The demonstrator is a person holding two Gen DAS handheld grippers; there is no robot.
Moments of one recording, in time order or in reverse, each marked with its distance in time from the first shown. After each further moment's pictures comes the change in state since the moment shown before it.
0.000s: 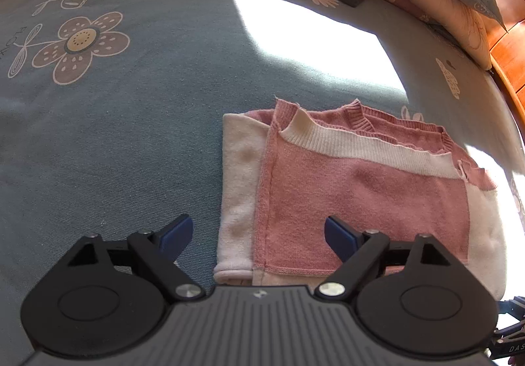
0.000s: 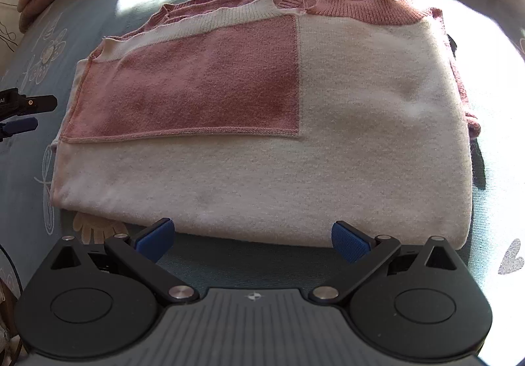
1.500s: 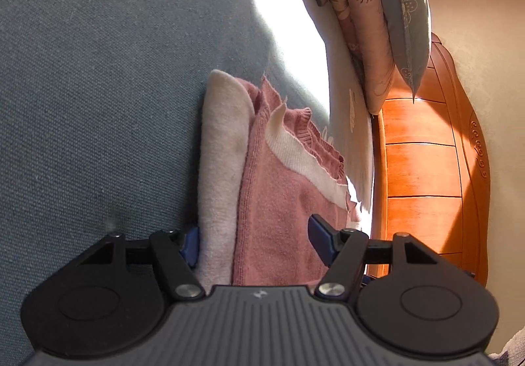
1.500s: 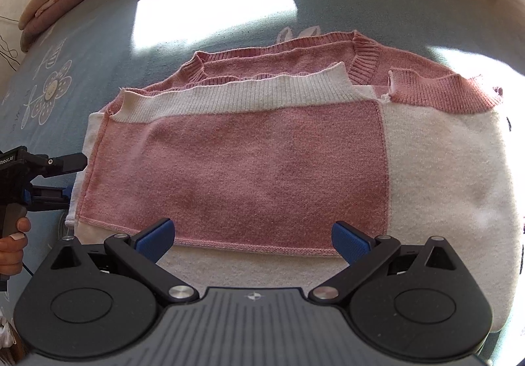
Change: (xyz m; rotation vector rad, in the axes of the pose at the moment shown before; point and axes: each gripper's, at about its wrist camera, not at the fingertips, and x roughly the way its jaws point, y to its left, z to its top) left arm 0.093 0.087 0.027 -0.292 0.175 -0.729; right arm 0.030 0.064 0.076 0.011 -0.081 0.002
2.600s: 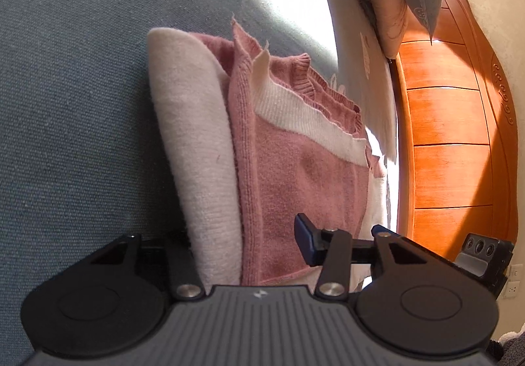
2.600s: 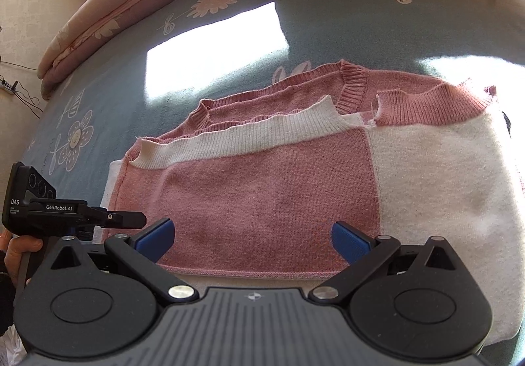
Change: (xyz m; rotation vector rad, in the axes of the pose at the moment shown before) left arm 0.038 -0.030 -0.007 0.112 0.221 0.175; right arm -0.022 -0.030 -0.003 0.105 -0.135 0.124
